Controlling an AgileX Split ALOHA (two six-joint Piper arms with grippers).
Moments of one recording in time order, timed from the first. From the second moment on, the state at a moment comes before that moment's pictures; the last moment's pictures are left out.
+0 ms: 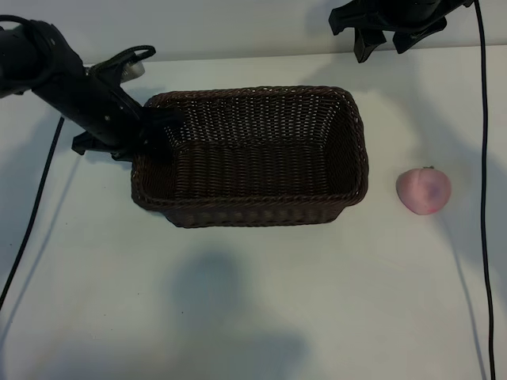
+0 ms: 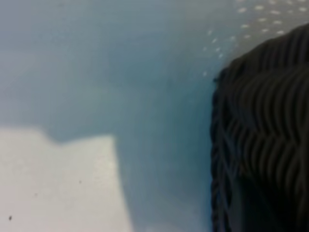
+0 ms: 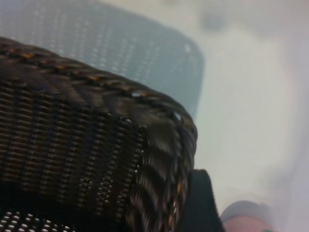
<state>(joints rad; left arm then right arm) -0.14 2.02 -1.35 -0.50 0.79 0.17 0.27 2.05 -1.98 0.05 1.22 0.04</state>
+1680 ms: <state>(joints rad) -0.10 1.76 -1.43 -0.11 1.09 0.05 0.27 2.05 -1.98 0.06 1.22 0.04</state>
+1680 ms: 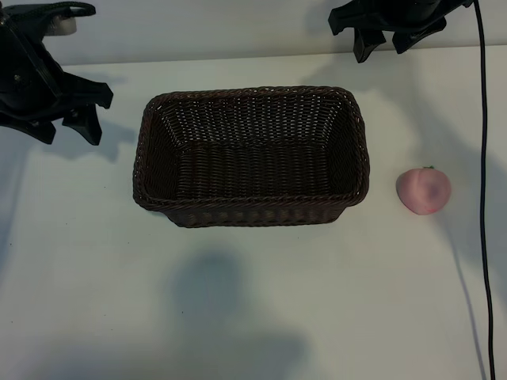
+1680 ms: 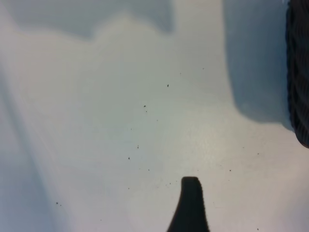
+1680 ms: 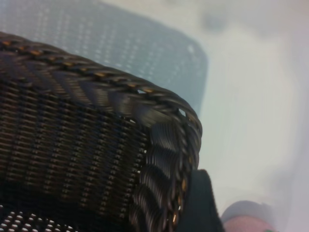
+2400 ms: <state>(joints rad) -0.10 1.76 -1.43 -0.11 1.10 0.05 0.27 2.05 -1.98 0.06 1.22 0.09</state>
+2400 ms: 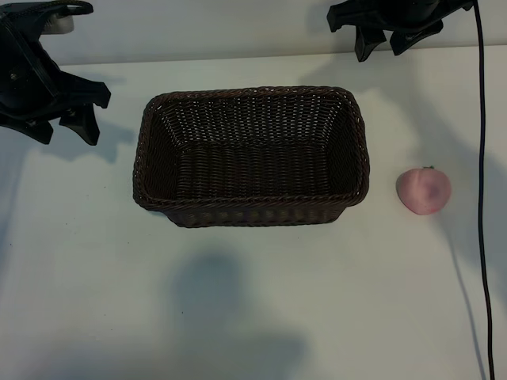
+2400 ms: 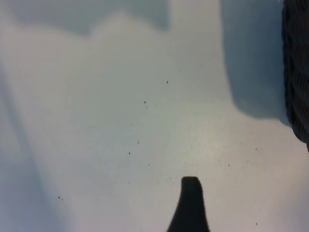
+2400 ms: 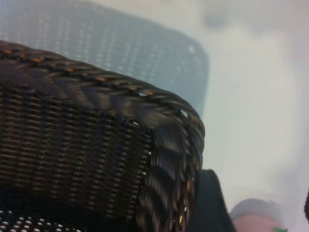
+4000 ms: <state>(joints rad) -0.10 1.76 -1.43 -0.11 1.09 0.05 0.25 1.91 -1.13 -0.10 0.70 0.21</state>
